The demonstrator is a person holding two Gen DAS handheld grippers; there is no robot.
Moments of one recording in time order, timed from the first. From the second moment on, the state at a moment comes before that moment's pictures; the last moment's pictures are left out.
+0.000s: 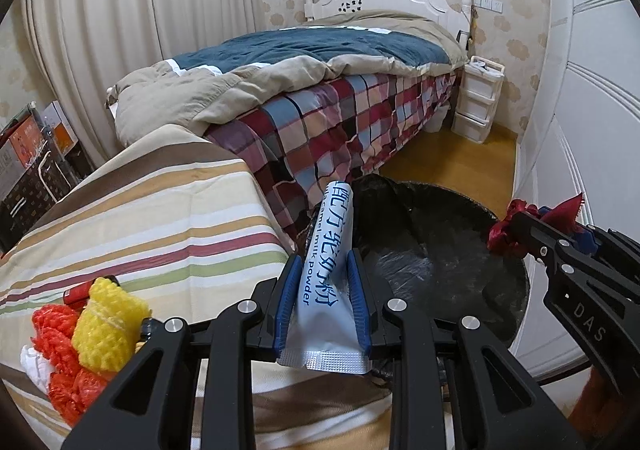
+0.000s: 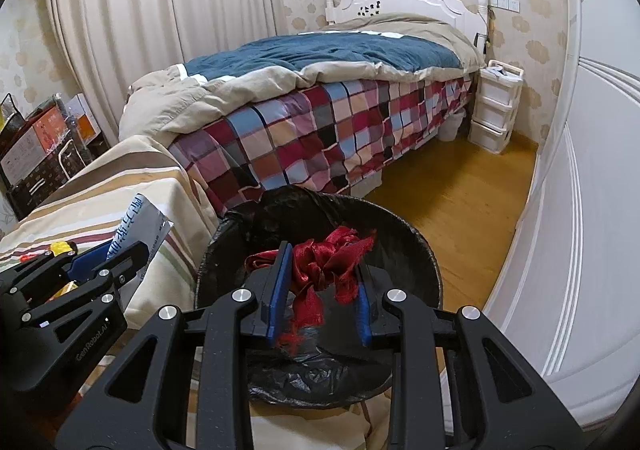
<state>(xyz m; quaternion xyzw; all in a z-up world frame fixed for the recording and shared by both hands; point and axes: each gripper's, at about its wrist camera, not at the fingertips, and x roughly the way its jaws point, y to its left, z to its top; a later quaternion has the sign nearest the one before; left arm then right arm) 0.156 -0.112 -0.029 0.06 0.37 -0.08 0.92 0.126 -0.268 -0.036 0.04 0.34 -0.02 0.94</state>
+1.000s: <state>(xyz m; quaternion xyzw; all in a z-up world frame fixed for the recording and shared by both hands) 0.135 -0.086 -0.006 0.04 0.35 -0.05 0.93 0.097 -0.265 -0.009 0.05 0.31 -0.04 0.95</state>
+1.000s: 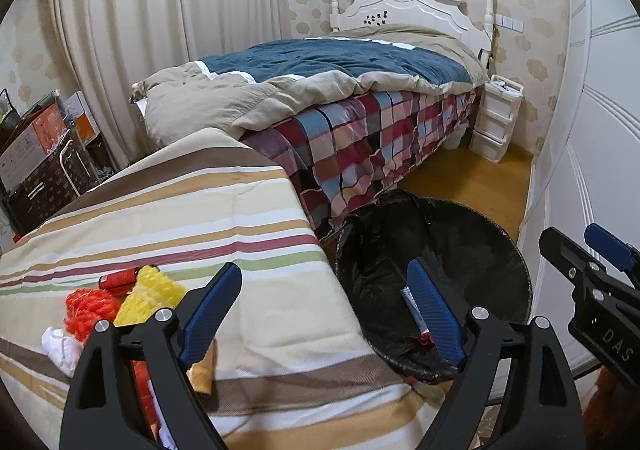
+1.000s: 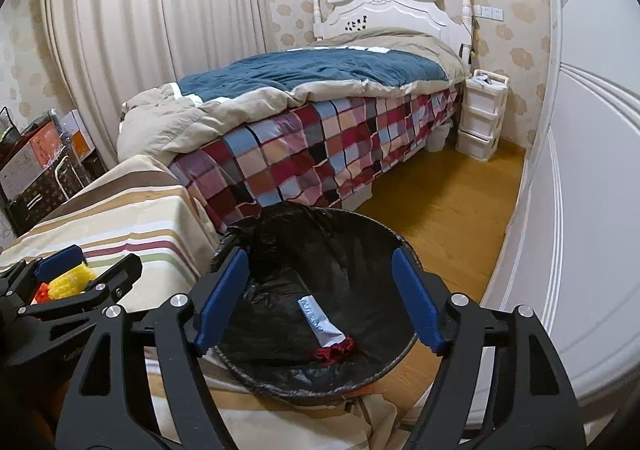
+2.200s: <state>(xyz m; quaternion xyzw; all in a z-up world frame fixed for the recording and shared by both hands) 0.006 0.063 -0.015 0.01 0.37 0.03 0.93 -0.004 -0.132 -0.028 0.02 0.35 0.09 0.93</state>
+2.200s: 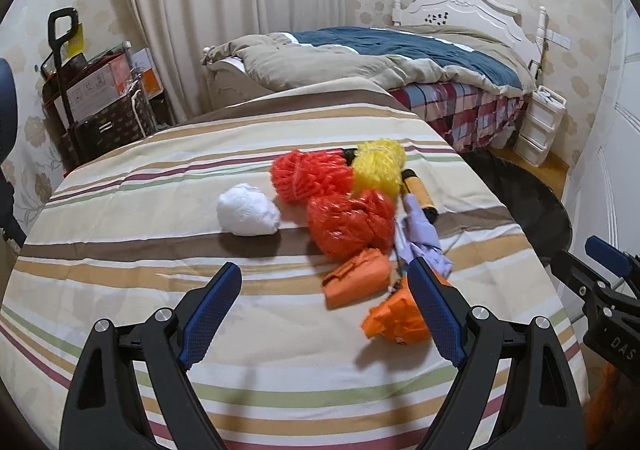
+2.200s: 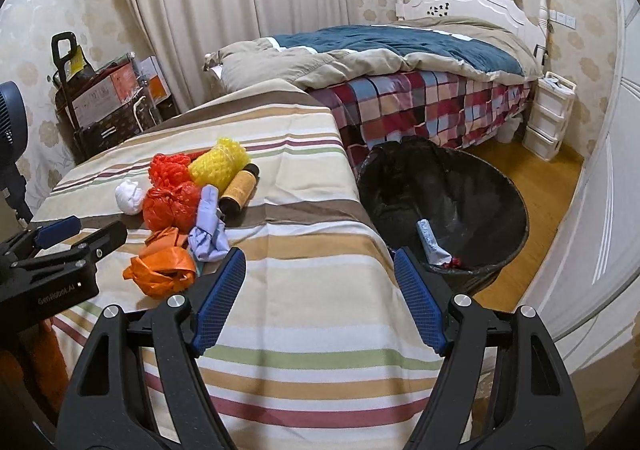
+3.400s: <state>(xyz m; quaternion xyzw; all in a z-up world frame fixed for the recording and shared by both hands) -0.006 0.086 -0.030 0.02 0.37 0.03 0.93 0.018 -0.086 -0.047 0.00 0.38 0.14 0.91</state>
